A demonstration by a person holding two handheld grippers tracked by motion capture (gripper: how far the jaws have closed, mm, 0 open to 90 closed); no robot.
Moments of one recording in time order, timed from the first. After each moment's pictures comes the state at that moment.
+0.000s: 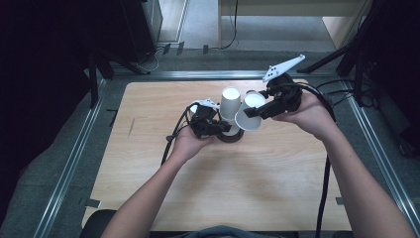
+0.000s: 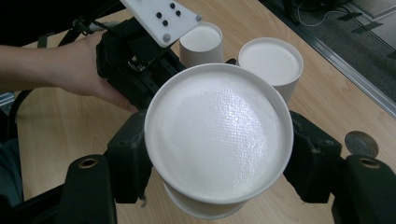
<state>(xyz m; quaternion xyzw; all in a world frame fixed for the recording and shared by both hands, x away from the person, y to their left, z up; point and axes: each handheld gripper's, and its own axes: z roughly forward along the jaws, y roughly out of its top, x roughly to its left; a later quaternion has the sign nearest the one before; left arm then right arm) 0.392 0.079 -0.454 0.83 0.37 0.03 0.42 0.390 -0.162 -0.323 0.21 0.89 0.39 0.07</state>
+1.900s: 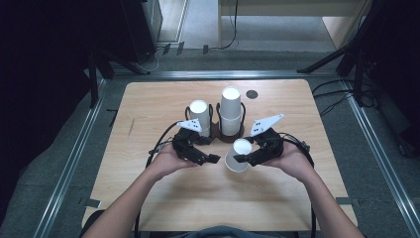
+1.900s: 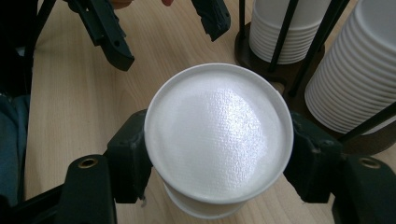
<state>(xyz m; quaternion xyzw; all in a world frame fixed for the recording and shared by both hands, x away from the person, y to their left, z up) 0.343 0.127 -0.474 0.86 0.24 -0.05 0.44 0.343 -0.147 -0.451 0.17 0.90 0.40 0.01</state>
